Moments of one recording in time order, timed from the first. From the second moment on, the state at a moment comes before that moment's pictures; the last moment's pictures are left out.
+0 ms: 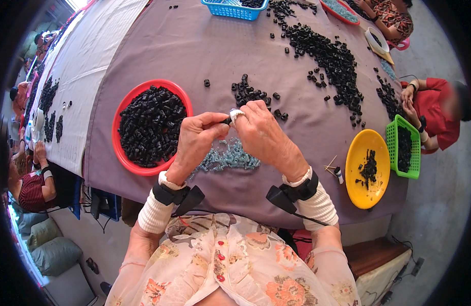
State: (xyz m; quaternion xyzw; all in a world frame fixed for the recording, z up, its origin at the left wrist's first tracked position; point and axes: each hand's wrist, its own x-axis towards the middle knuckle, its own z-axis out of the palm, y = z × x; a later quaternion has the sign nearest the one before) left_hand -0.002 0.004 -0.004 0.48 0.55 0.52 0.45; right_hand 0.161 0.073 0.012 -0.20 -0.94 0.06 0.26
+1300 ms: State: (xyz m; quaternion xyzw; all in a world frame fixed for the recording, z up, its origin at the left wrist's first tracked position) left_hand -0.004 0.005 -0.017 0.28 0.44 0.52 0.68; right_hand 0.159 0.080 0.004 -0.22 -0.93 0.08 0.28
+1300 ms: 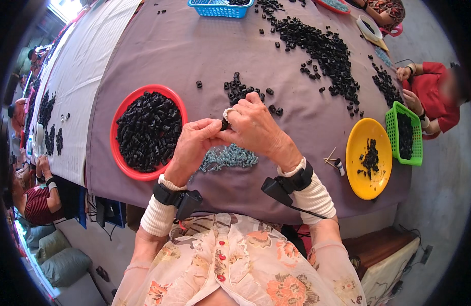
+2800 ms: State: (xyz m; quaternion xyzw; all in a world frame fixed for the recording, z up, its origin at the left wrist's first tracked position) left_hand -0.036 -0.010 -0.039 0.21 0.46 0.61 0.61; right_hand 0.218 0.143 -0.053 -0.52 -0.83 0.10 0.19
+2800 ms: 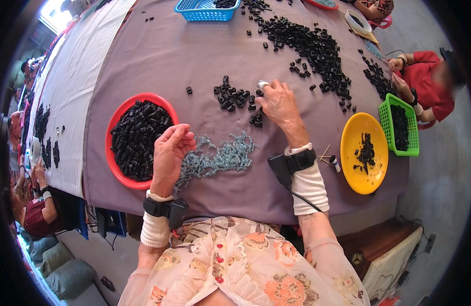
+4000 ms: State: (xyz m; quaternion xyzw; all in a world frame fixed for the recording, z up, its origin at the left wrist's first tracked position) left_hand -0.051 -0.009 -0.046 0.22 0.44 0.63 0.59; right_hand 0.137 0.130 -0.039 -0.35 -0.90 0.13 0.24
